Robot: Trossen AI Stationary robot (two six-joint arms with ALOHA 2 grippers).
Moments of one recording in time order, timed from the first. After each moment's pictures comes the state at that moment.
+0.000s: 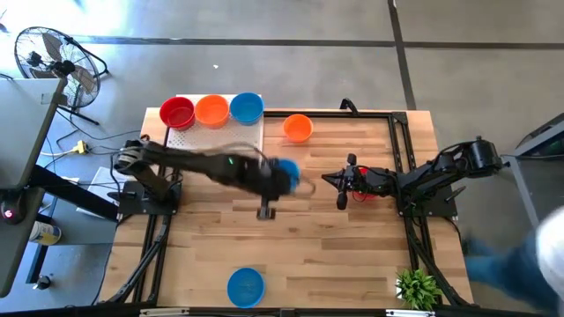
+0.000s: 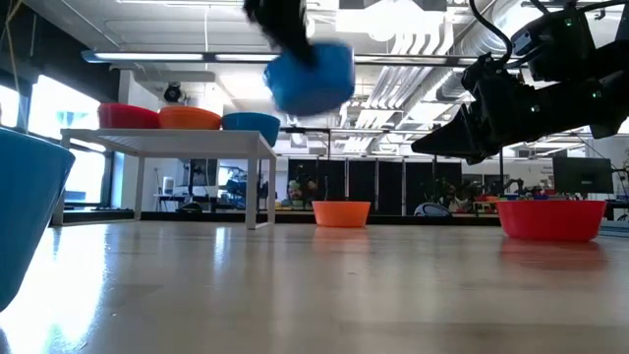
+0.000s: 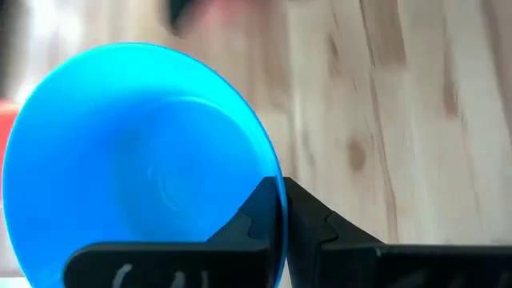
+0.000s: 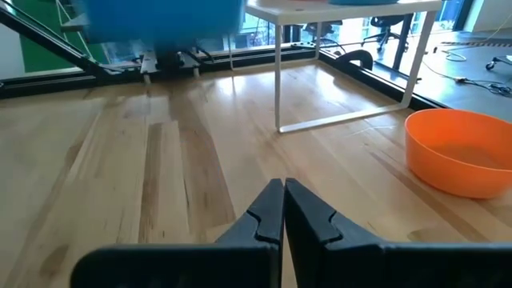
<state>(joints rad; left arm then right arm) -0.12 1.69 1.56 -0.83 -0.16 0.00 0.00 1.37 0.15 1.03 0.27 0.12</state>
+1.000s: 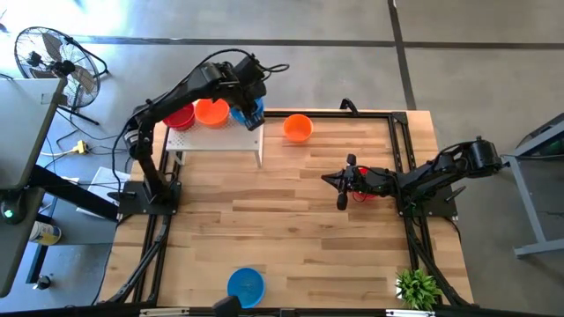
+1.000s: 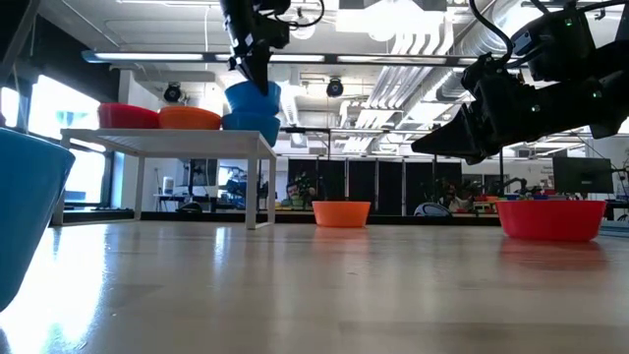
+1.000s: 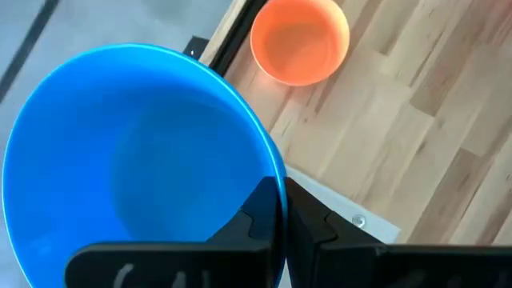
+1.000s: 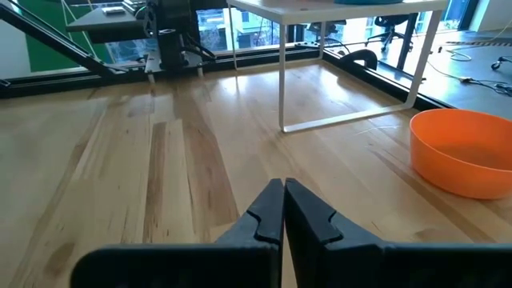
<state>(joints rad) 0.55 1.74 1.95 -1.27 -0.08 0.08 0.00 1.37 0.15 1.03 0.25 0.12</state>
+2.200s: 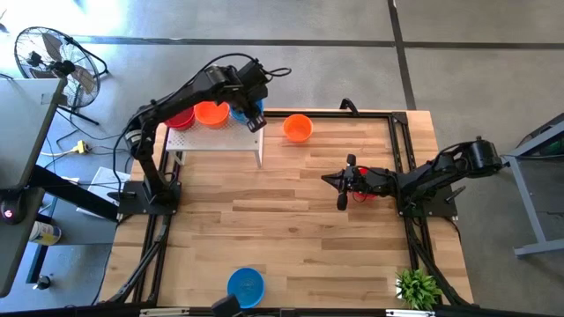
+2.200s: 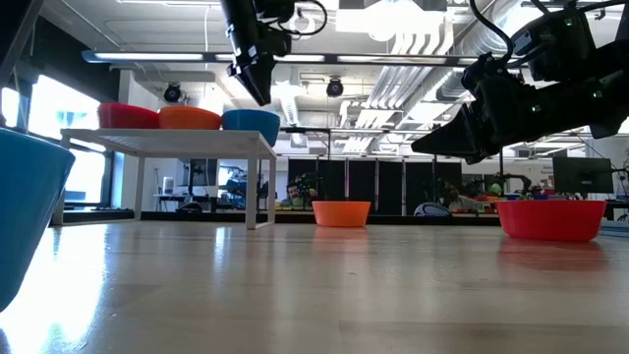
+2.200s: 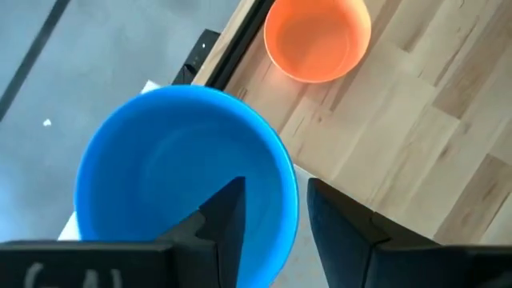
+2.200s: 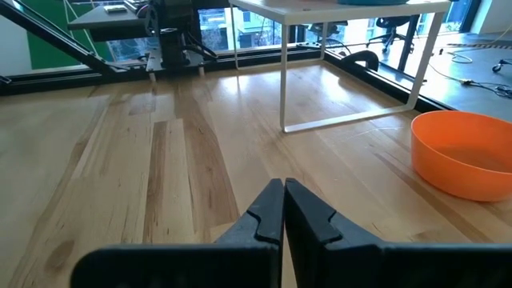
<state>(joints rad) 0.54 1.75 1.90 -1.23 -0.14 0.06 0.00 1.37 0.15 1.03 0.25 0.11</state>
